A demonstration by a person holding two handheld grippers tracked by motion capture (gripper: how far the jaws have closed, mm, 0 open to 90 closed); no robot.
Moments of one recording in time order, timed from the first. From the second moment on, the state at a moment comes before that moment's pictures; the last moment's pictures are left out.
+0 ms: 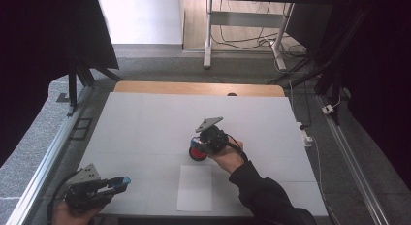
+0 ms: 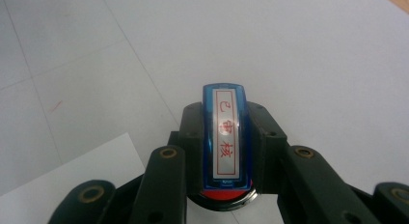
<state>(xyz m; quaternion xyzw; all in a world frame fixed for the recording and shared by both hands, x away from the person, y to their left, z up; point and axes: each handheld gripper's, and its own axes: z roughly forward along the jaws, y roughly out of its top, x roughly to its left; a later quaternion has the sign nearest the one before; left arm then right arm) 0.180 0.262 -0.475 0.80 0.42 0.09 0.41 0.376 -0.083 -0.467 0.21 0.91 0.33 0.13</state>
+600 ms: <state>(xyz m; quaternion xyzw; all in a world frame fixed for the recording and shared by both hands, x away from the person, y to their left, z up) 0.180 0.262 -0.475 0.81 0.42 0.09 0.41 0.376 -0.075 -0.481 0.20 0.92 0.30 0.13</state>
